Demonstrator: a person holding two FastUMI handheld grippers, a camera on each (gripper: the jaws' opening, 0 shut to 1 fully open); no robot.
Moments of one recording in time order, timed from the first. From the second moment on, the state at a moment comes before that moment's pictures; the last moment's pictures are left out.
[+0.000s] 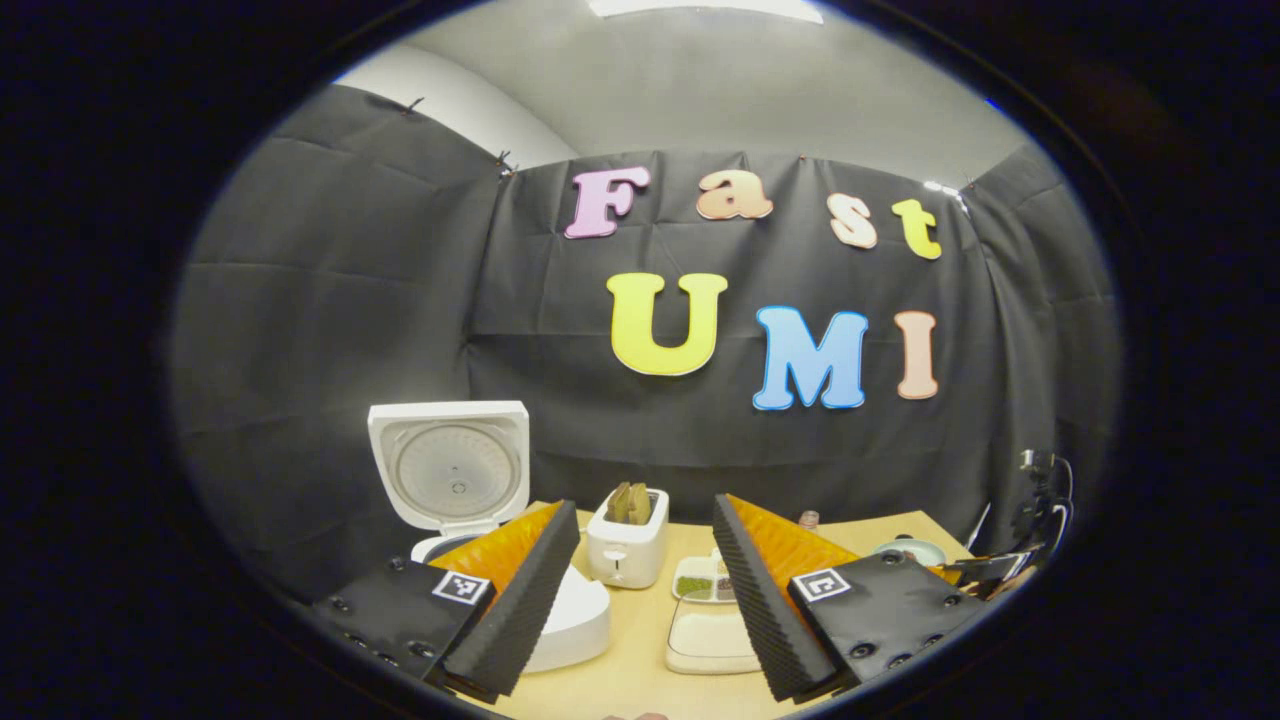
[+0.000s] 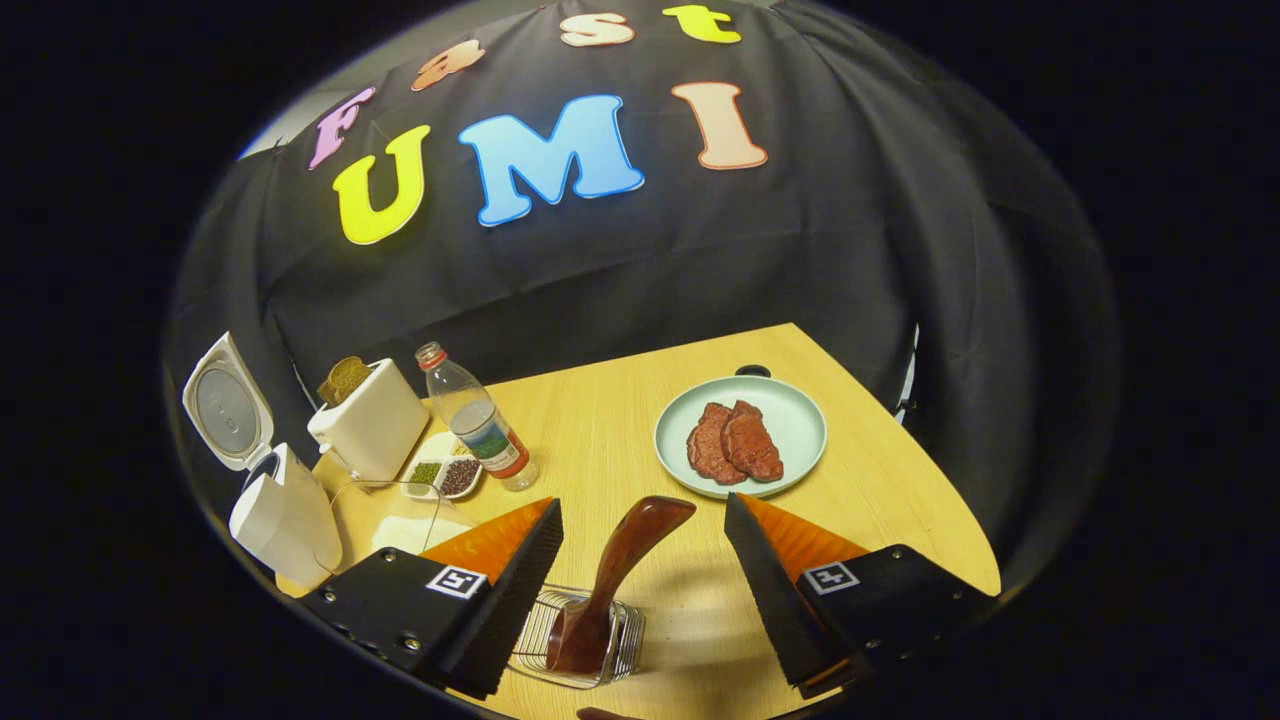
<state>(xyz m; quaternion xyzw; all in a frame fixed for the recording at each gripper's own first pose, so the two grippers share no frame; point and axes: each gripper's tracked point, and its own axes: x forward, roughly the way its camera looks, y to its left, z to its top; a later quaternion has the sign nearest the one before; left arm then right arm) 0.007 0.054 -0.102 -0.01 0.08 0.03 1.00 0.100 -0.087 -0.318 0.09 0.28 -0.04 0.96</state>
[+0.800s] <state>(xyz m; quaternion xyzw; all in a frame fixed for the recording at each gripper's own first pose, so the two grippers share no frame) 0.015 0.056 -0.104 0.00 0.08 0.02 1.00 0.093 -0.030 -0.293 0.13 0.28 0.02 0.95</state>
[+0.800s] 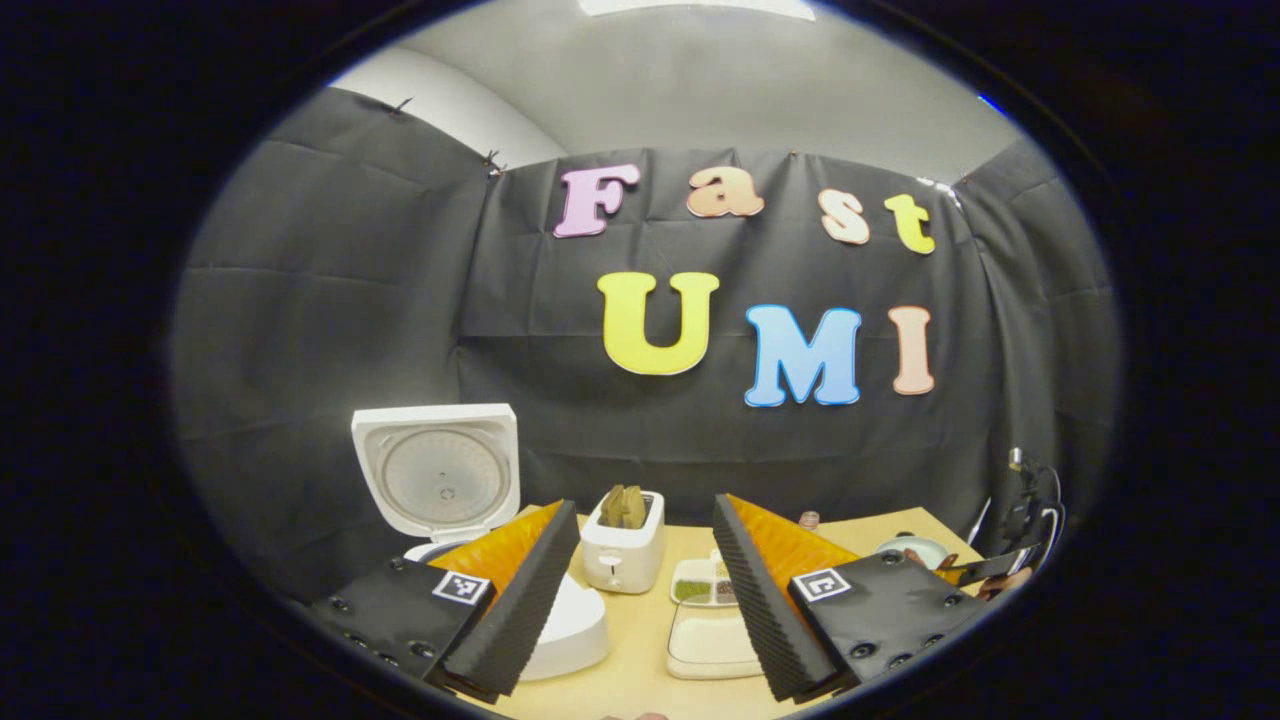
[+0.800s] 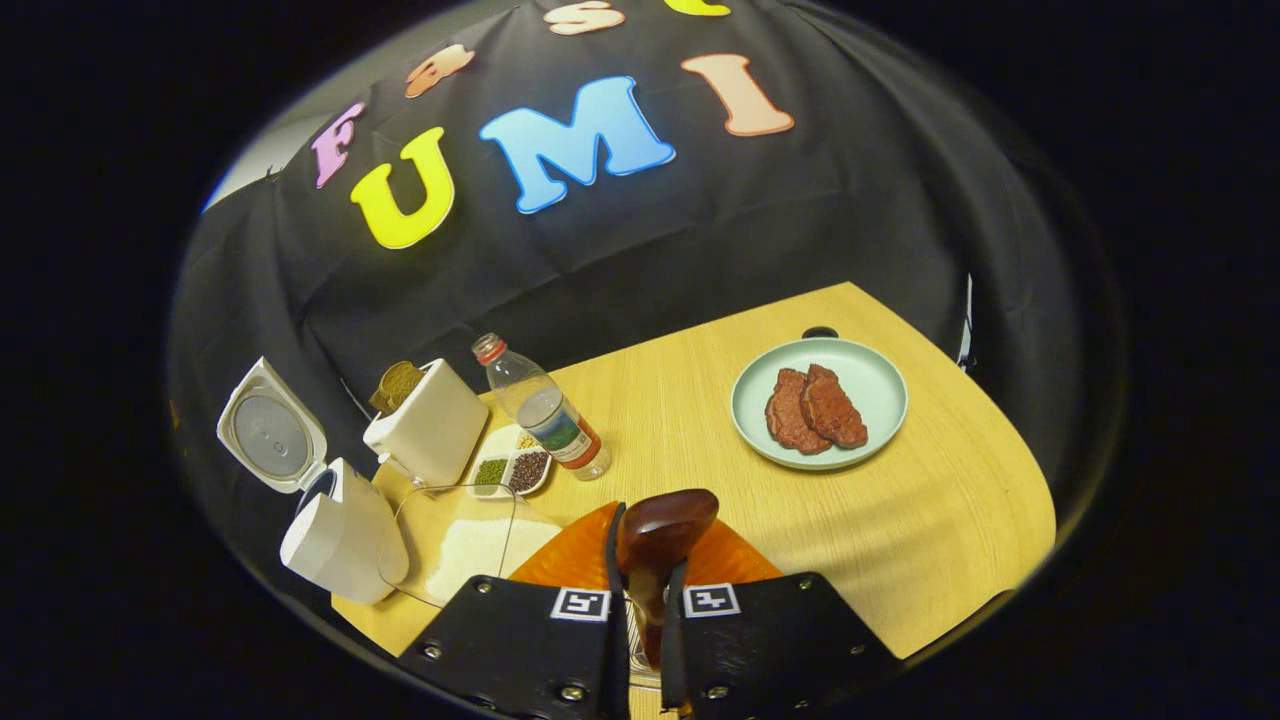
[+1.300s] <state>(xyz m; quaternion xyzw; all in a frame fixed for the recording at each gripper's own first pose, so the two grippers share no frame) 0.001 0.092 -0.103 0.02 0.08 -0.01 1.00 0.095 0.073 -0.170 0.08 0.16 0.11 0.98</state>
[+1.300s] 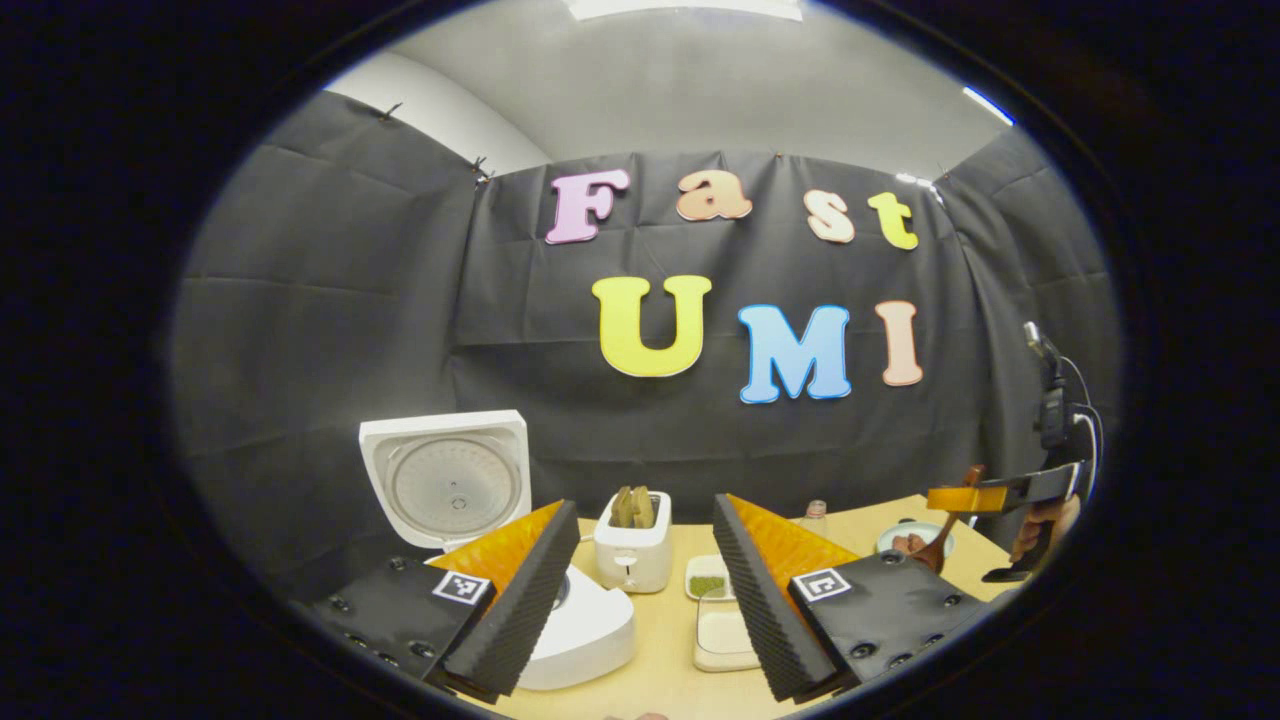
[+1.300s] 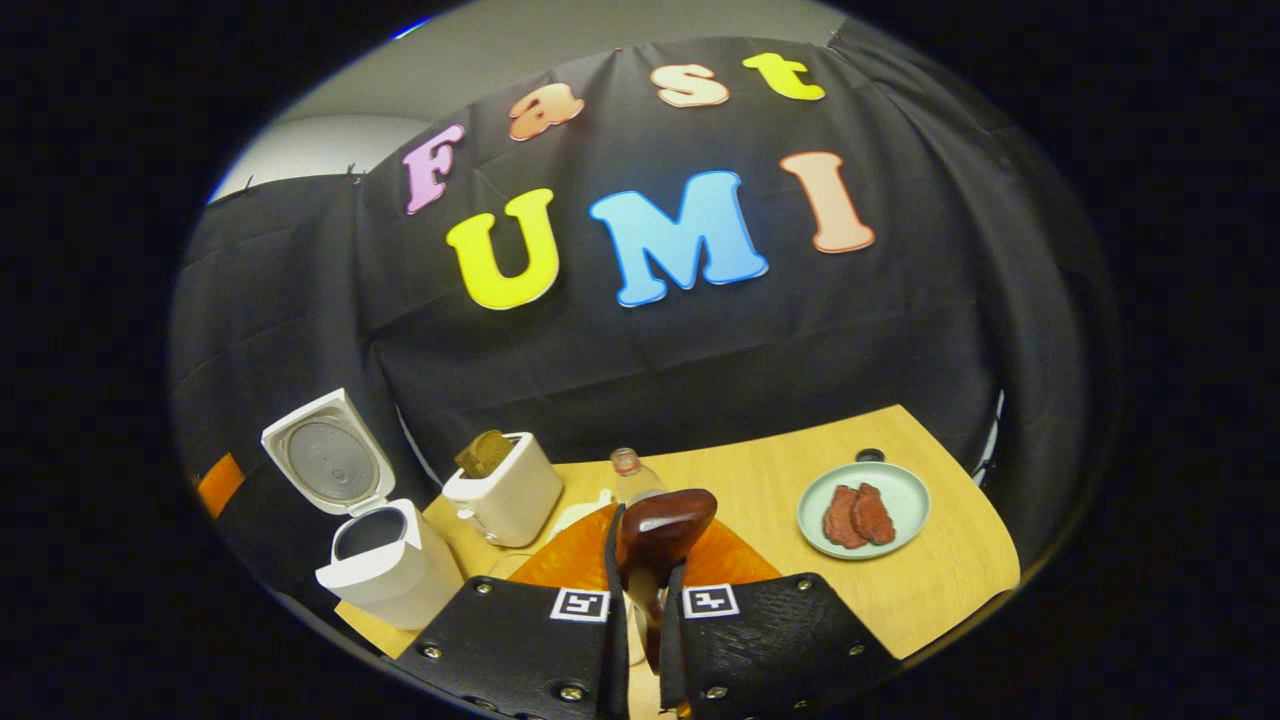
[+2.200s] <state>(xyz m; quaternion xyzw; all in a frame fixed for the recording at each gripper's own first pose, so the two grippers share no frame) -0.017 0.160 -0.152 0.03 0.13 0.01 0.99 0.162 0.198 -0.325 -0.02 0.24 0.15 0.96</state>
